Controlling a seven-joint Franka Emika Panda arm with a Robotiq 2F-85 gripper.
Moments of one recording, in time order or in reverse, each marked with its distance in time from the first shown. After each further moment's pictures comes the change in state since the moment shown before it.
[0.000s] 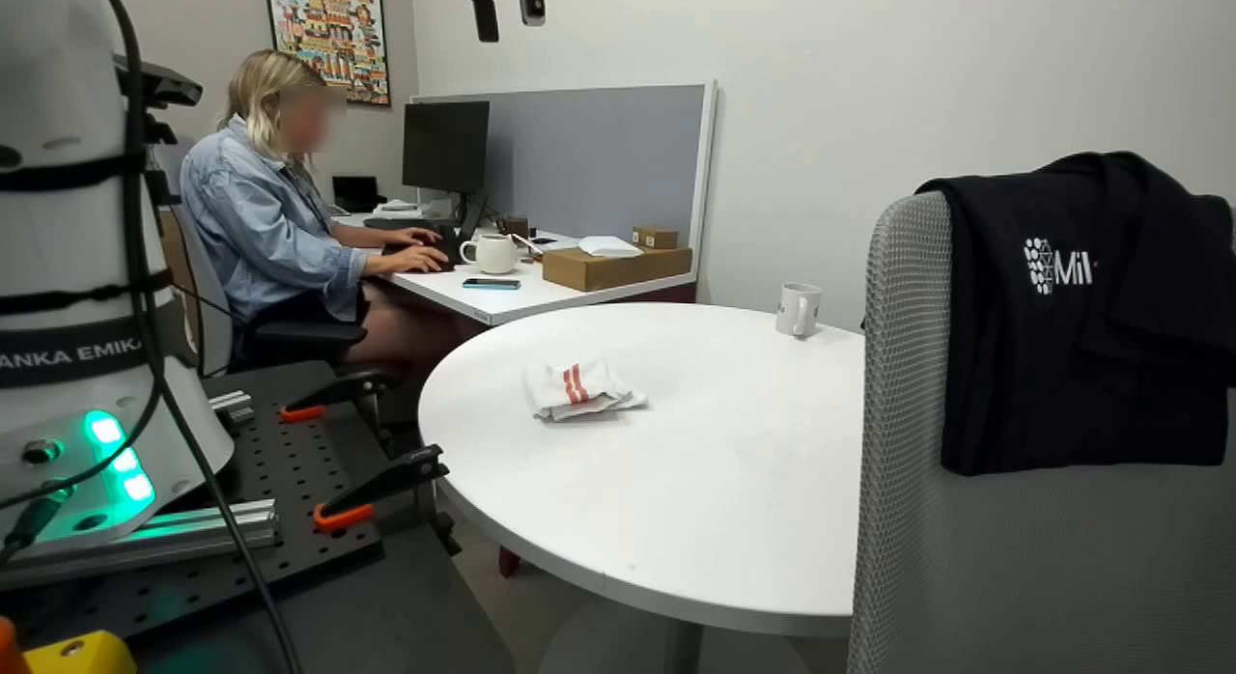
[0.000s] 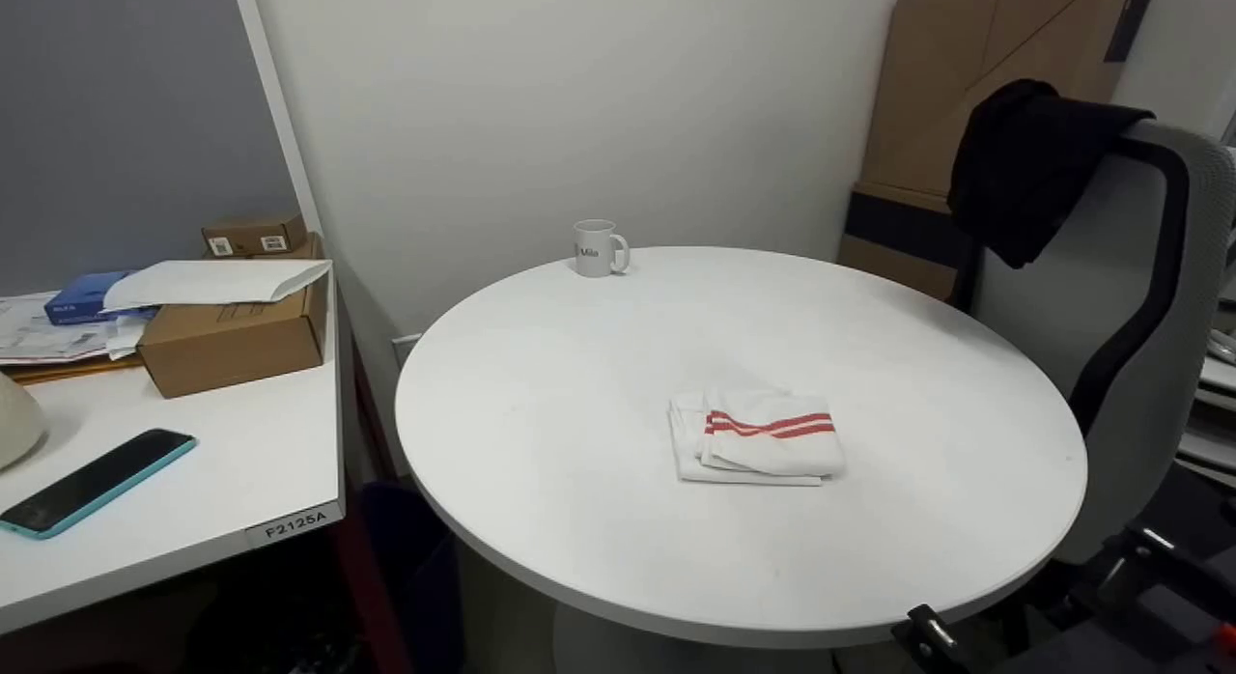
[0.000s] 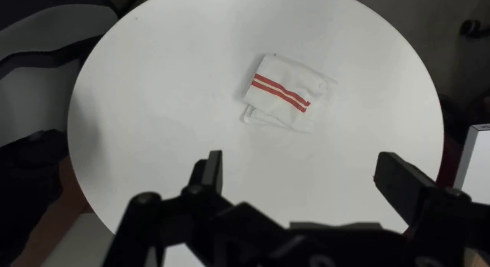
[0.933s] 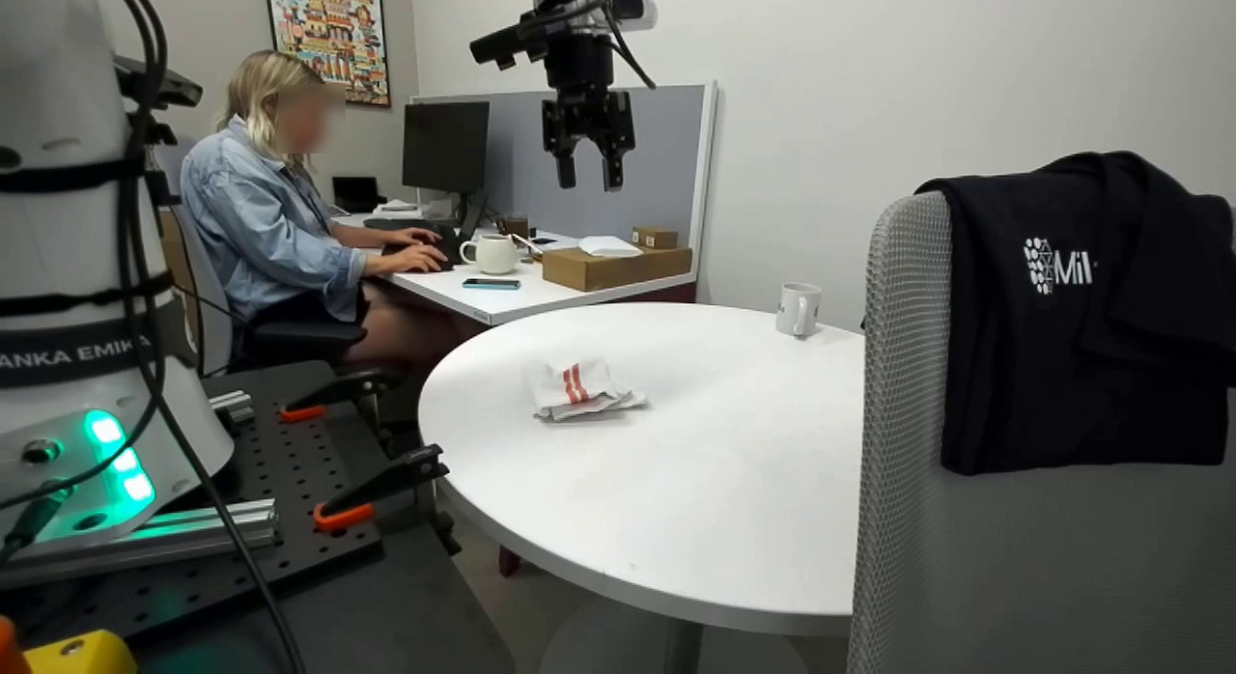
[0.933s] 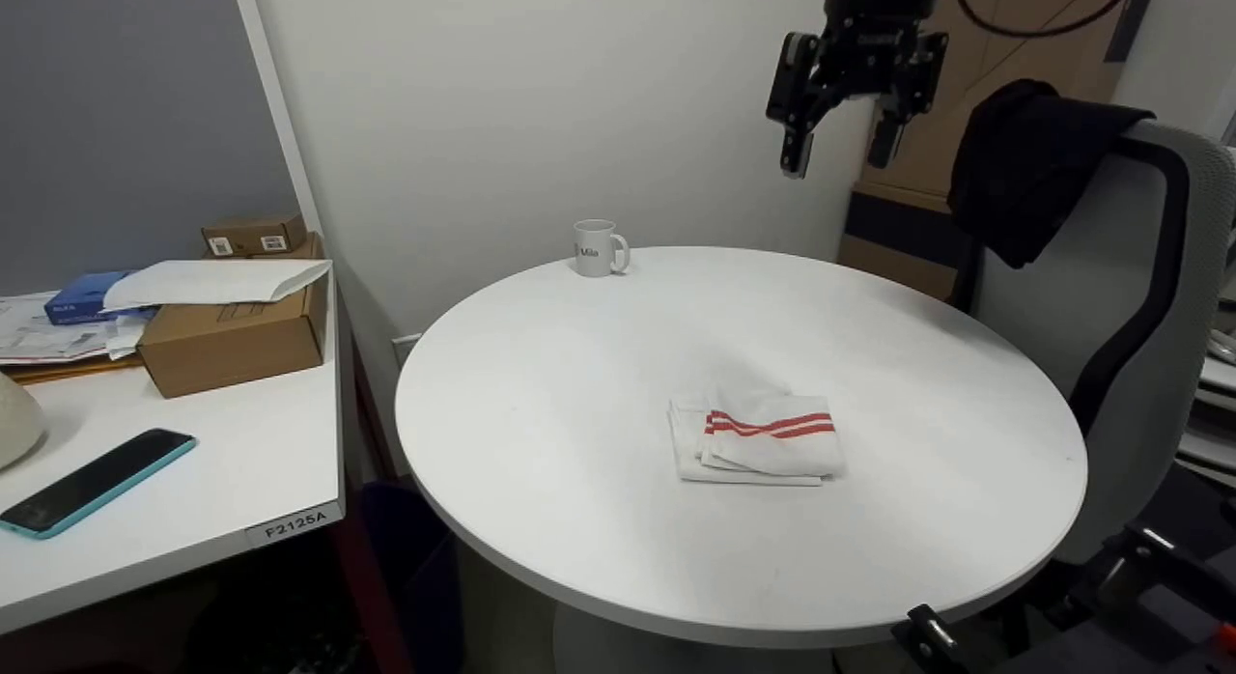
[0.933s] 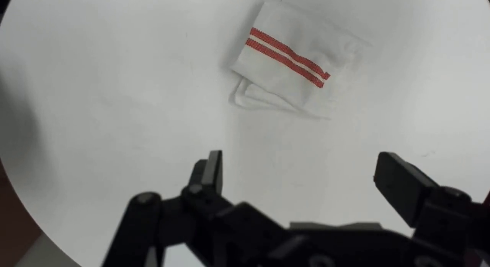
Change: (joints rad) arm -0.006 0.492 0.000 -0.015 0.004 0.502 0.008
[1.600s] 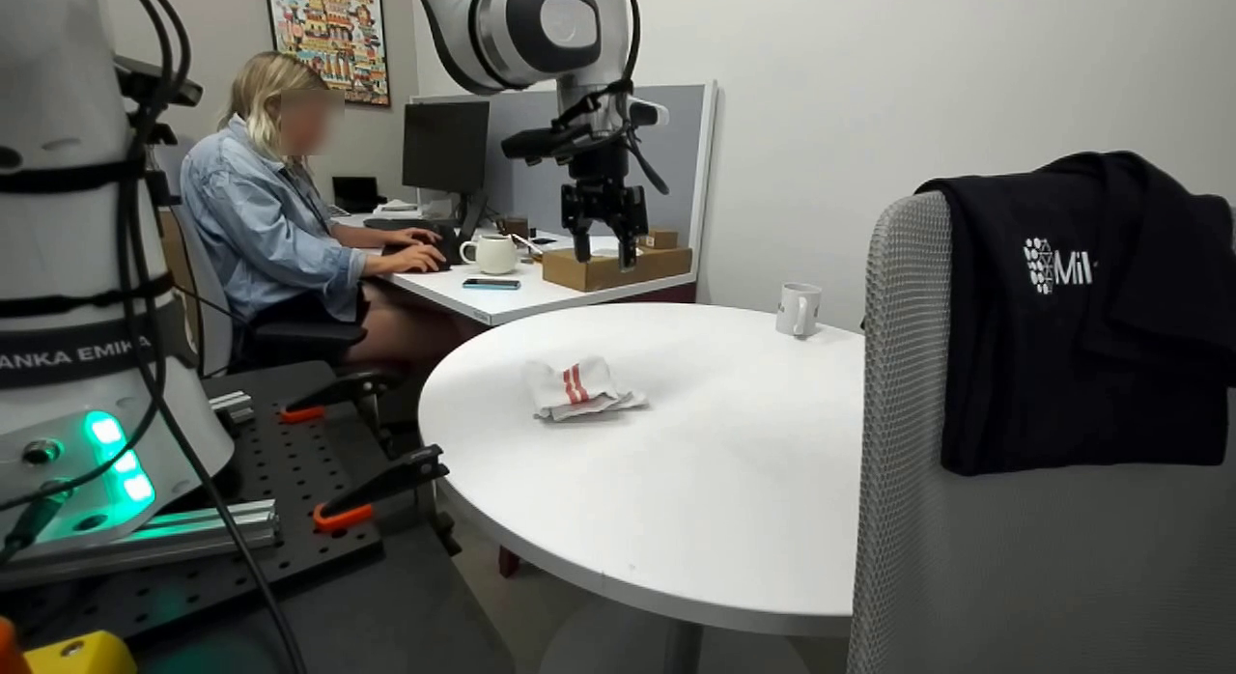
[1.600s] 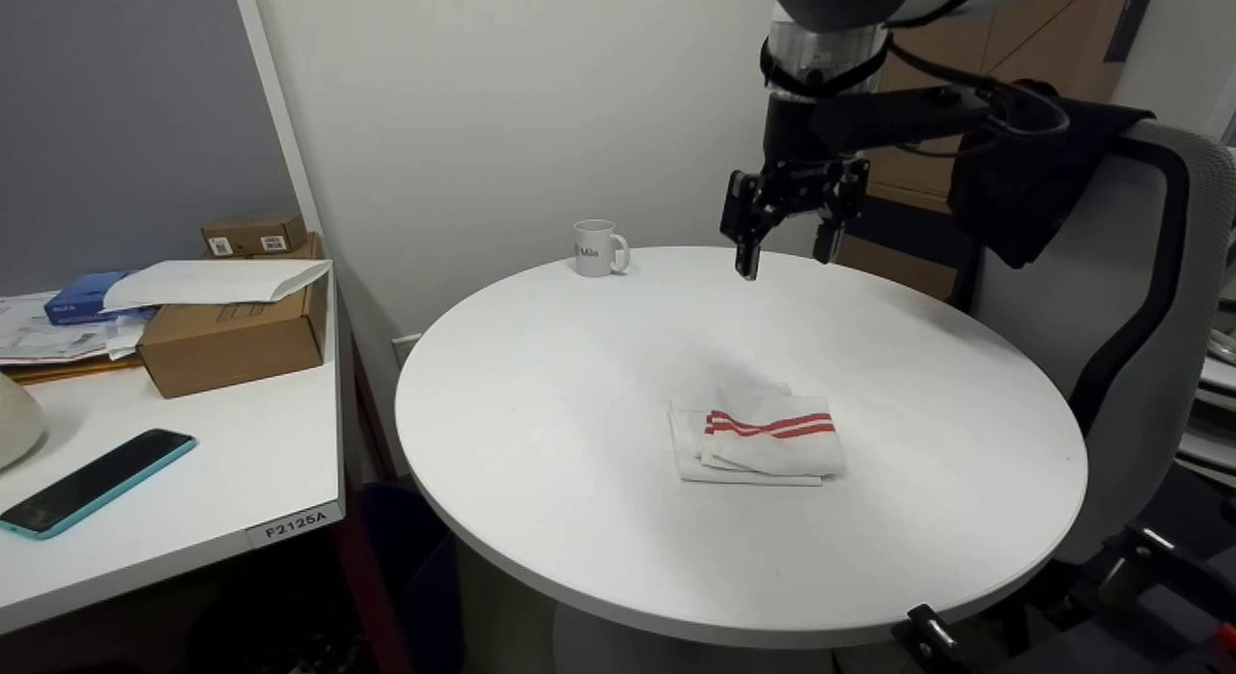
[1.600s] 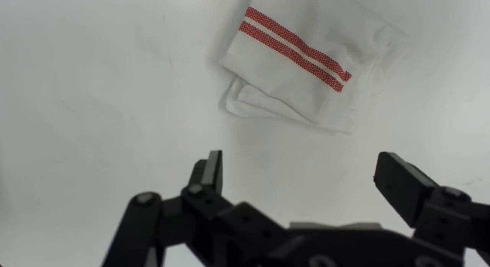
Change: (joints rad) arm 0.002 0.315 0.017 0.057 -0.066 0.227 0.064
